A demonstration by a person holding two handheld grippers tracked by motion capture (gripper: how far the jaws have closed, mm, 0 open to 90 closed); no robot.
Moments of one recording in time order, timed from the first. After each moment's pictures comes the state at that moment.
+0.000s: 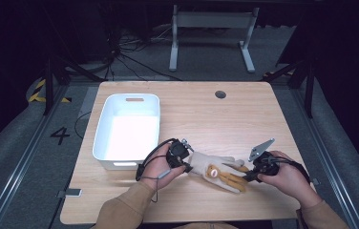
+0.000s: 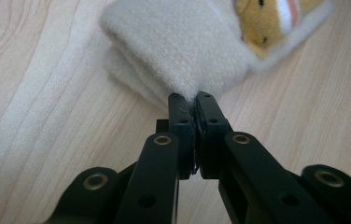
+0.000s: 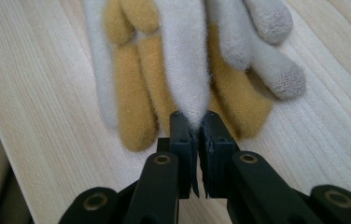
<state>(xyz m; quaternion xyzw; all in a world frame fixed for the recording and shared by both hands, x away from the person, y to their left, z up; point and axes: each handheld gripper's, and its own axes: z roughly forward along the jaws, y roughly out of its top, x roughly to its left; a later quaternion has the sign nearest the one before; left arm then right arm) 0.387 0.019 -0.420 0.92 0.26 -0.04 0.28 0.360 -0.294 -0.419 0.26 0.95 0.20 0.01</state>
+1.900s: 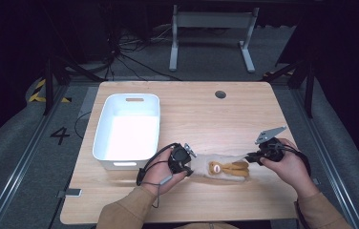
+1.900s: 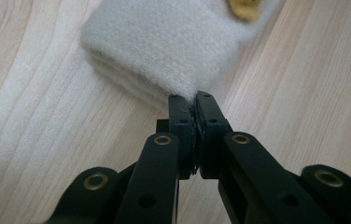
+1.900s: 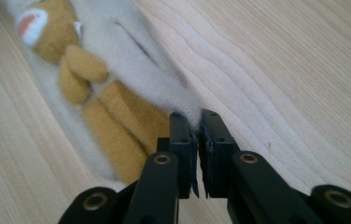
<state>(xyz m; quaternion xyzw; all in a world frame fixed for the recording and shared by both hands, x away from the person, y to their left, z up) 0.375 0.015 -0.424 0.93 0.25 -0.02 0.26 0.387 -0.310 -0.400 0.31 0.91 0.26 0.09</state>
